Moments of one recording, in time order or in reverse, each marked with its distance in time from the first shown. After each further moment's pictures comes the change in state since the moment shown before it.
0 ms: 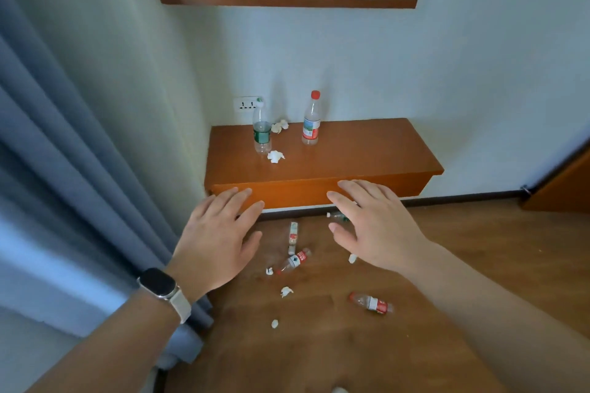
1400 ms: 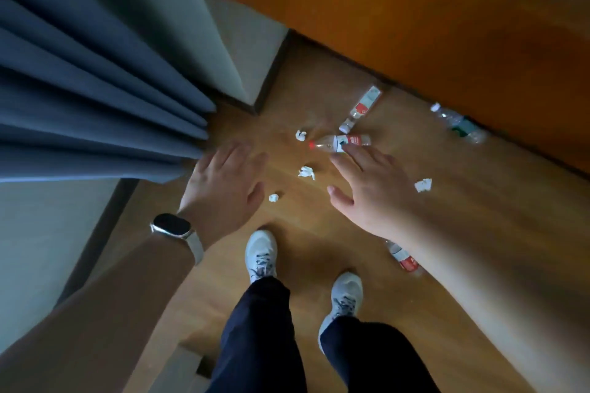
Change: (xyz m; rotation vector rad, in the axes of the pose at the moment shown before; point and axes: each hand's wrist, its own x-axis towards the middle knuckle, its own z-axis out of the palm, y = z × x) left_hand 0.012 0.003 0.505 -0.225 -0.382 -0.562; right_hand 0.133 0.025 0.542 0.314 -0.477 -0.495
